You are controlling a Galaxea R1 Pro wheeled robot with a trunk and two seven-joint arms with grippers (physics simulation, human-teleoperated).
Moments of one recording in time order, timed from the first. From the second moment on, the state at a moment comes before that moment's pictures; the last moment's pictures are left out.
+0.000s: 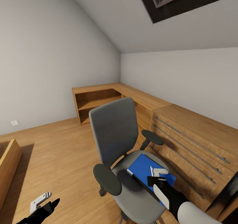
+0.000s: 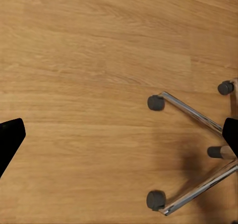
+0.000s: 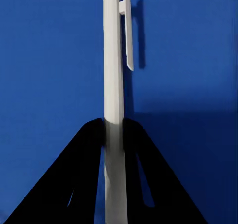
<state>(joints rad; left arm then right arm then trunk) -0.12 0.03 0.51 -1.07 0.22 0.46 -0.20 -0.61 -0.03 0.47 -0.46 -0.53 0.24 -0.32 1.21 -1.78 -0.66</state>
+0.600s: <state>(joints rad) -0.12 0.03 0.51 -1.02 0.22 0.42 -0.20 -0.61 -0.03 0.47 -0.47 -0.54 0.27 -0.32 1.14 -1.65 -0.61</state>
